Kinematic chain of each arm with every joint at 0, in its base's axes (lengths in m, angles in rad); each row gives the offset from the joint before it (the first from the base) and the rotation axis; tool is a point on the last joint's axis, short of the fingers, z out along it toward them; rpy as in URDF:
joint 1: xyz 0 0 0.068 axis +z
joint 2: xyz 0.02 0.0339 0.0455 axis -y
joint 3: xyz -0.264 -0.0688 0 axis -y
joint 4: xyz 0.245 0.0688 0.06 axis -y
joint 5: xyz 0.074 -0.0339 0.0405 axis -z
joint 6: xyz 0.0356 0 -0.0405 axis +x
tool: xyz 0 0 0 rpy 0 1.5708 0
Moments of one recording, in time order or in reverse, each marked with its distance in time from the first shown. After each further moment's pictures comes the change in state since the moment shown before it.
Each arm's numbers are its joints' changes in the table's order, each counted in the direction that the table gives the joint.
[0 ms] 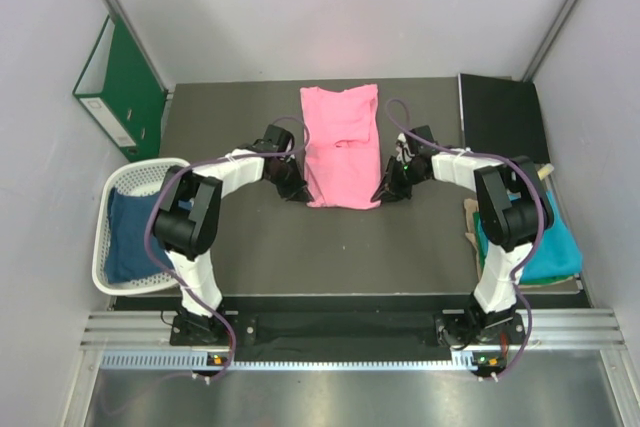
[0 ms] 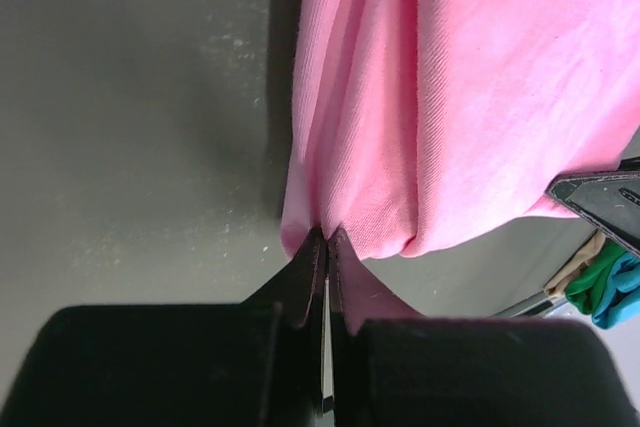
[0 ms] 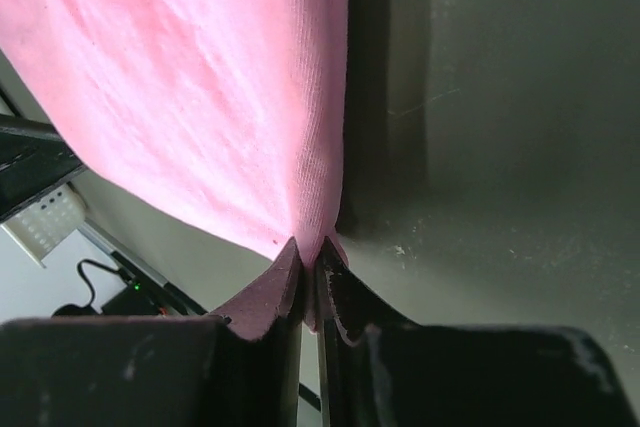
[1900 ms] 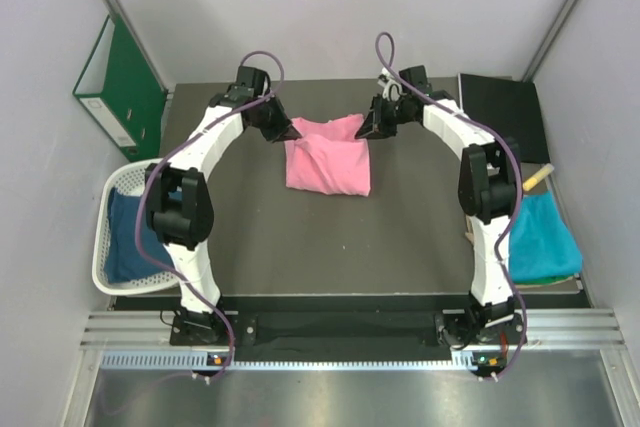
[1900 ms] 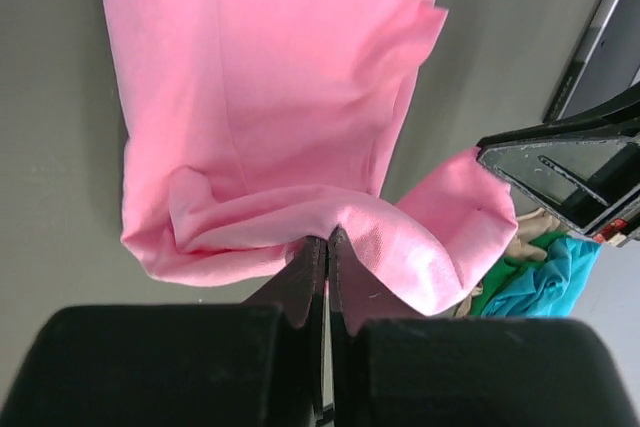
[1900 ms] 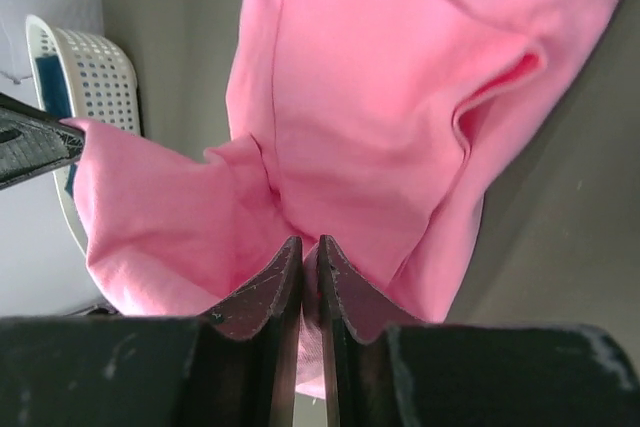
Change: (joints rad) left arm 0.141 -0.047 0.500 -0.224 -0.011 0.018; right arm -0.042 -0.295 0.717 -0.193 -0.162 -0.204
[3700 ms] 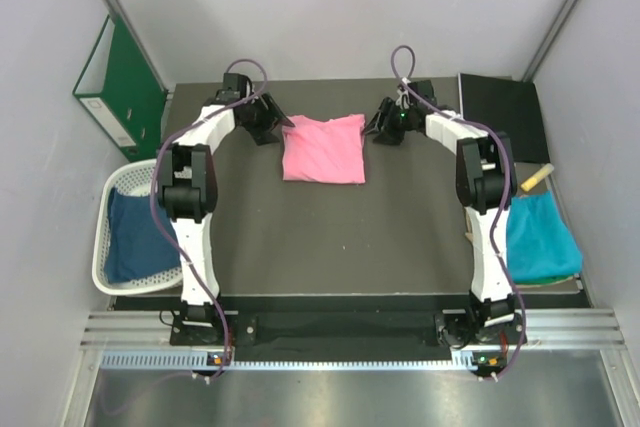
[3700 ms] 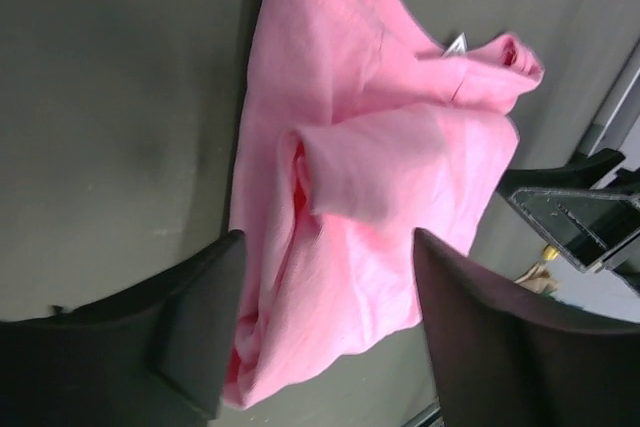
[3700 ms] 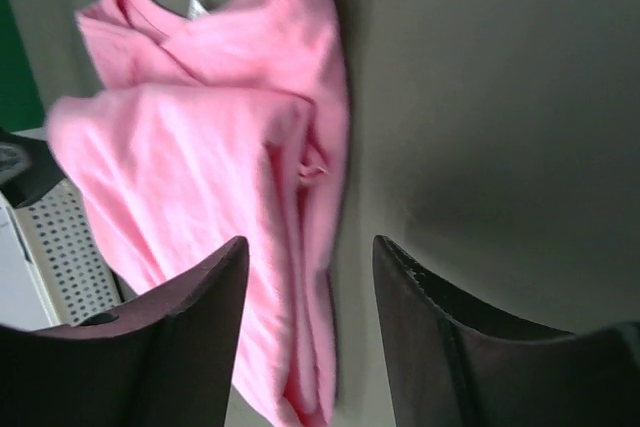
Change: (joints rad) left arm 0.149 -0.273 0.095 0.161 0.106 0.006; right arm -0.060 -0.130 -0.076 0.259 0.151 0.195
